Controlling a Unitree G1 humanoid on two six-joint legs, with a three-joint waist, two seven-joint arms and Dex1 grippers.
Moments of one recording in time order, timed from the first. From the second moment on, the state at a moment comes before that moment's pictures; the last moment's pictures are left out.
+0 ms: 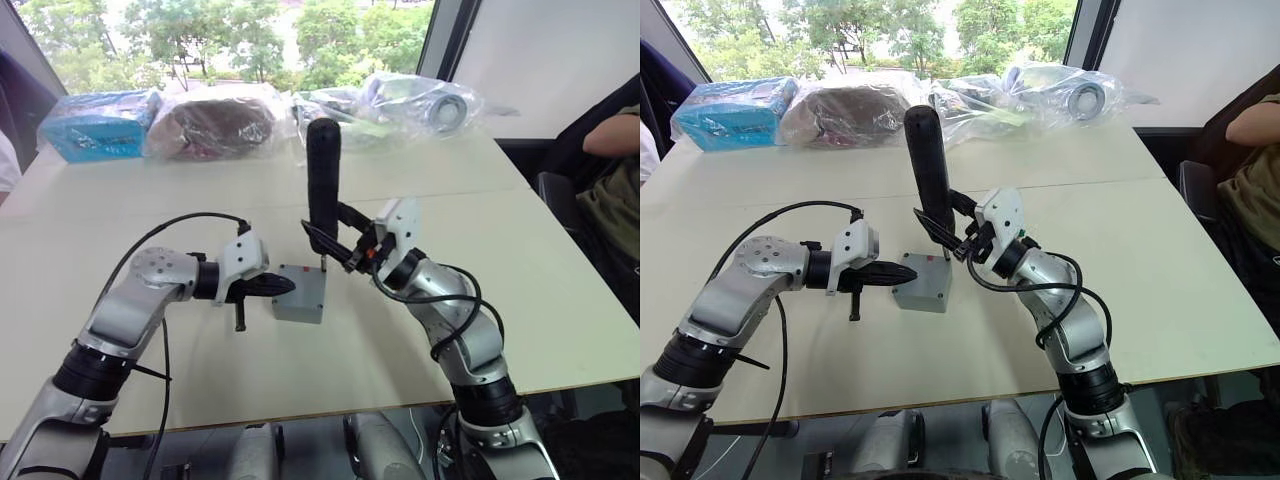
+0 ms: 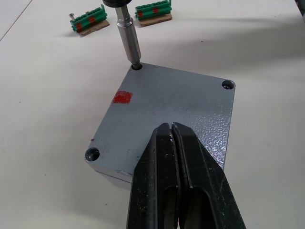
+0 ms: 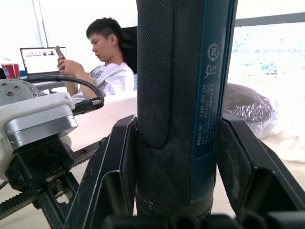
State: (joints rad) left arm -0.44 0.72 -0.20 -0.17 -0.28 0.43 -1.13; right arm -0.38 -0.20 0.17 -0.30 0.34 0.31 0.56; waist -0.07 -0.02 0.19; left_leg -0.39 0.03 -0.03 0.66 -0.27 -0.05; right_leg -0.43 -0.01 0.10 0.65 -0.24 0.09
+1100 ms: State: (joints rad) left arm -0.43 0.72 -0.22 -0.16 -0.25 0.40 -1.14; right arm -0.37 -0.23 0.18 -0.32 0.31 0.33 0.52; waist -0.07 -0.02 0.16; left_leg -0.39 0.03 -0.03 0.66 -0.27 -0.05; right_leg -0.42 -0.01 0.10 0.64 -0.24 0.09
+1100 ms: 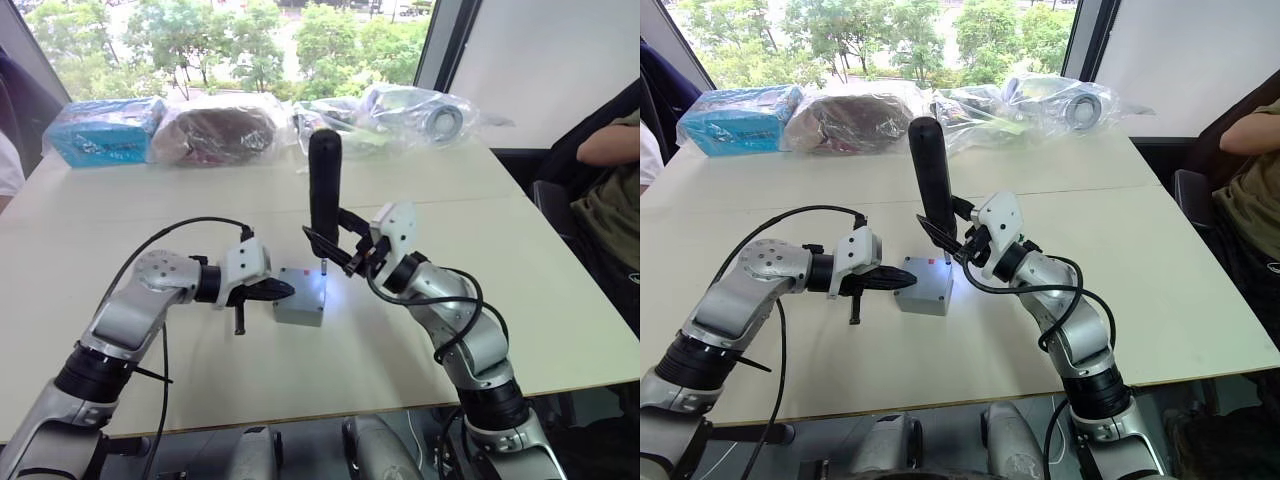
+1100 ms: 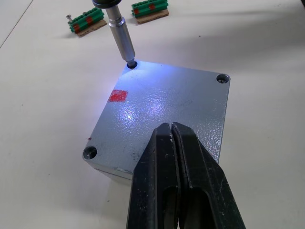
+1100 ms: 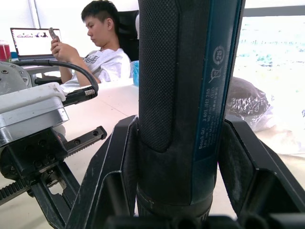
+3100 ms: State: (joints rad) left arm -0.33 0.88 -0.03 -0.24 -0.48 0.56 -1.07; right arm -0.71 -0.72 0.14 -0.30 0.53 1.30 0.56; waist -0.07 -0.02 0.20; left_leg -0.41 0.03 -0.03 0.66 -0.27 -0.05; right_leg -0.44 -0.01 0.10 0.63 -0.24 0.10
